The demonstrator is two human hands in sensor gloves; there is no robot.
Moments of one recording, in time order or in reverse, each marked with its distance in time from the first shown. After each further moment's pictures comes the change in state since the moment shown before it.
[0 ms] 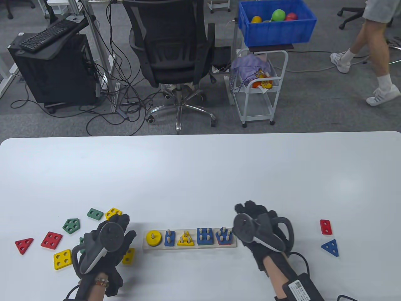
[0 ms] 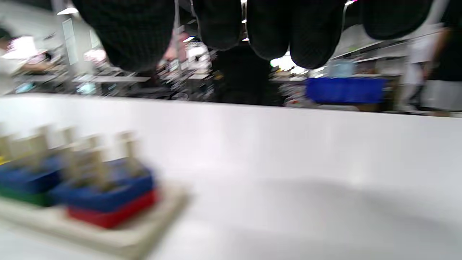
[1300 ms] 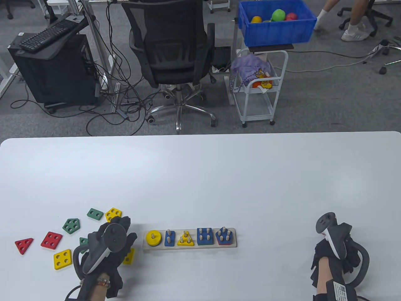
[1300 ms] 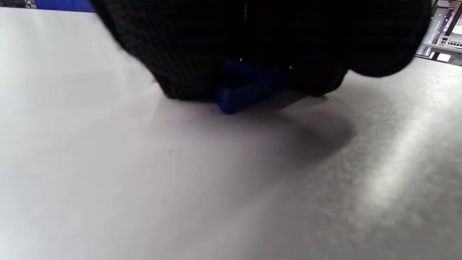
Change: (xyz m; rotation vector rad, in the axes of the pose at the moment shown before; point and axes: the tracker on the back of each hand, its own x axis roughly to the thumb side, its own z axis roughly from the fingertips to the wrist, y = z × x) left_hand 0.003 -0.006 0.000 -0.026 0.004 -0.049; right_hand -0.171 0.061 0.030 0.265 0.876 0.078
